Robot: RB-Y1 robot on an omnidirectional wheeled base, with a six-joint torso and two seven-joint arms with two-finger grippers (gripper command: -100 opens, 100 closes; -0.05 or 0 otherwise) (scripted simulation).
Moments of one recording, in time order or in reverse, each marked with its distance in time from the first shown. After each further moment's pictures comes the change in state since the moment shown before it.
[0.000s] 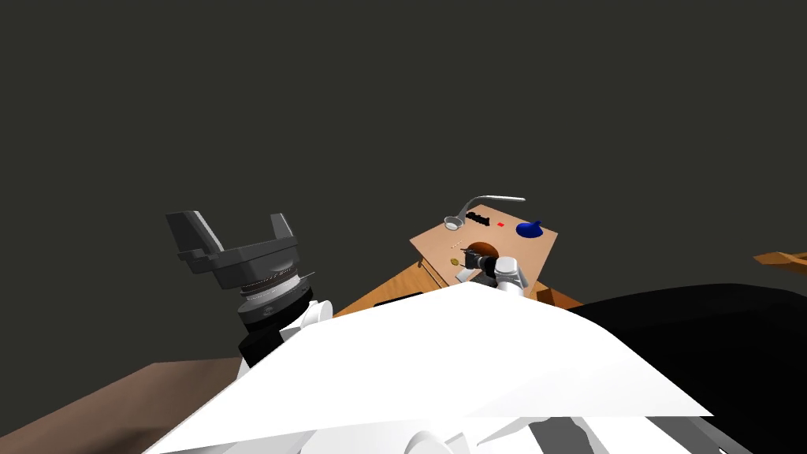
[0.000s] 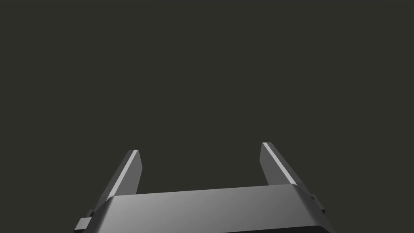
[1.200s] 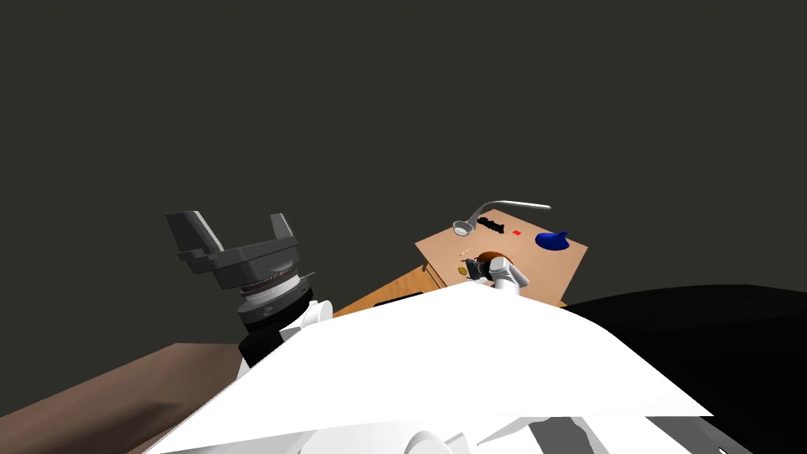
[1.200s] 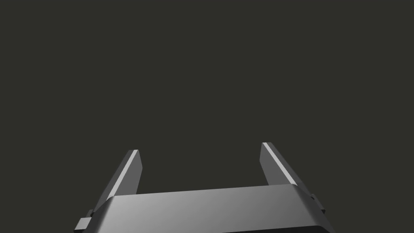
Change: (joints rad) left arm 0.000 0.000 0.000 0.000 0.000 0.000 0.000; right arm -0.059 -0.022 -0.042 0.132 0.350 -0.055 0.084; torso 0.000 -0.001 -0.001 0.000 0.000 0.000
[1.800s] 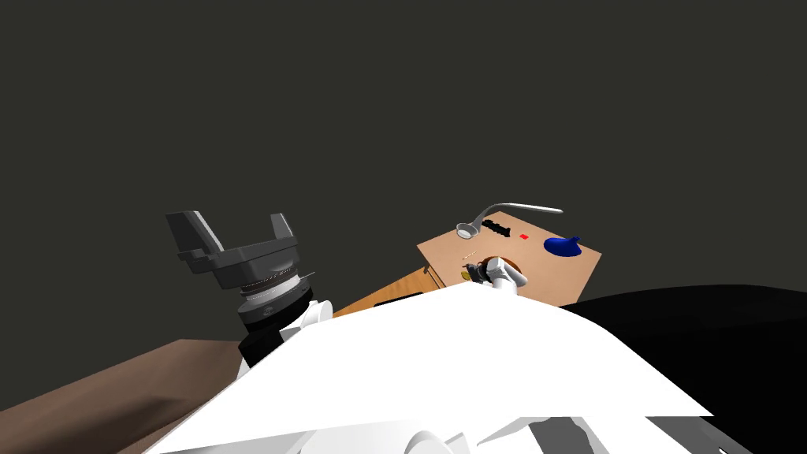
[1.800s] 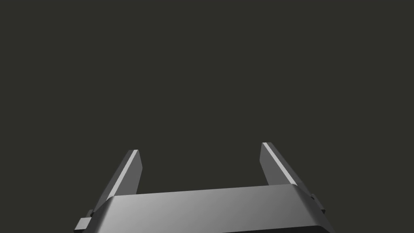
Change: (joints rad) left arm 0.000 0.000 0.000 0.000 0.000 0.000 0.000; right arm -0.020 -0.001 -0.009 0.048 0.169 -0.018 0.033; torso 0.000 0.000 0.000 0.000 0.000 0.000
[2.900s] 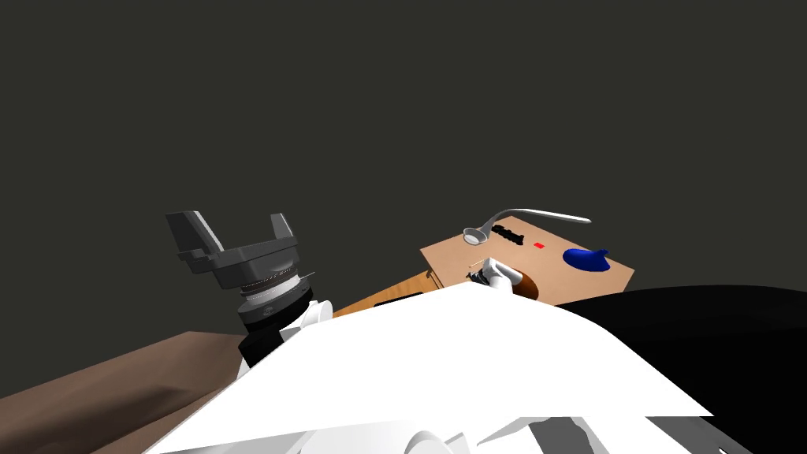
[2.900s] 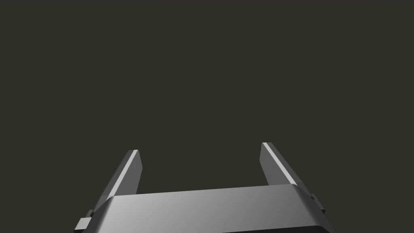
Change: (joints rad) left arm 0.000 0.000 0.000 0.000 0.000 0.000 0.000; right arm -0.040 -0.015 -0.004 0.106 0.296 -0.021 0.055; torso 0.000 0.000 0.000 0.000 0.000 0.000
